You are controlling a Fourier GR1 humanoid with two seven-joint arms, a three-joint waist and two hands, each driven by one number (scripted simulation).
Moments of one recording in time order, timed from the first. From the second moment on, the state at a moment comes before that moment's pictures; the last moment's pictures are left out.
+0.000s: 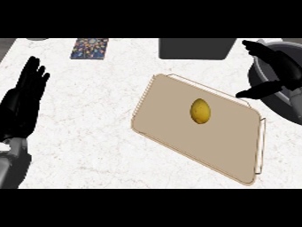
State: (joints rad) left arm -0.22 0.37 -0.05 -1.60 0.24 0.29 0.18; right arm -0.71 -0.56 0.19 -0.79 0.03 0.13 -0.22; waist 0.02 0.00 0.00
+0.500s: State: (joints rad) left arm -0.23 0.36 -0.04 -1.58 0.24 0.28 0.18; right arm -0.88 -0.51 0.39 -0.81 0.14 0.46 0.12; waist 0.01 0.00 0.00
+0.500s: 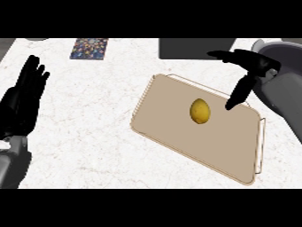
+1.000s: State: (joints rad) left arm -0.21 0.35 0.00 -1.60 0.22 0.25 0.19; right arm -0.88 -0.39 0.38 -0.84 0.19 0.57 0.31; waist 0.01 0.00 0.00
